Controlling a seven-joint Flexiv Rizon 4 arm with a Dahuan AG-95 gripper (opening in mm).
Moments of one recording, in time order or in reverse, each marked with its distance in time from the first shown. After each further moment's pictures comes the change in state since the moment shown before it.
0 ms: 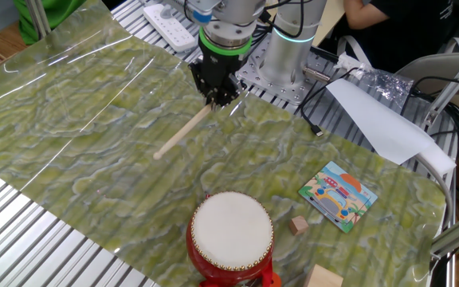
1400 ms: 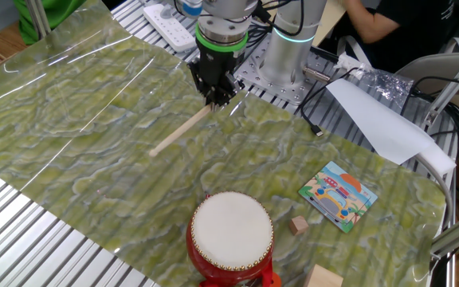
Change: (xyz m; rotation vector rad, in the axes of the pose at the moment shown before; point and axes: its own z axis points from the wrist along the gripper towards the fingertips) arm 0.002 -0.001 -0.001 -0.049 0.007 0.028
